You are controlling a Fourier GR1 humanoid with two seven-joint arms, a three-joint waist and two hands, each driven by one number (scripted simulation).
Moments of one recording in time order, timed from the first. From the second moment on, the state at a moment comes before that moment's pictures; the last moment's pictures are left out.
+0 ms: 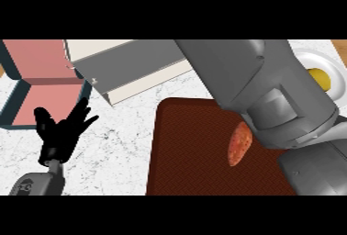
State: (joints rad) left arm -0.11 0.25 -0.01 -1.37 0.20 0.05 0.26; right arm -1.80 -0.05 0.03 -0.29 0.52 -0.02 0.14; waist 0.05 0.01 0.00
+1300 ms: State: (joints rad) left arm -0.09 0.24 0.00 -1.39 0.19 0.05 0.27; right arm -1.82 -0.21 -0.36 -0.28 0.22 -0.31 0.19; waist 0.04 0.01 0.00
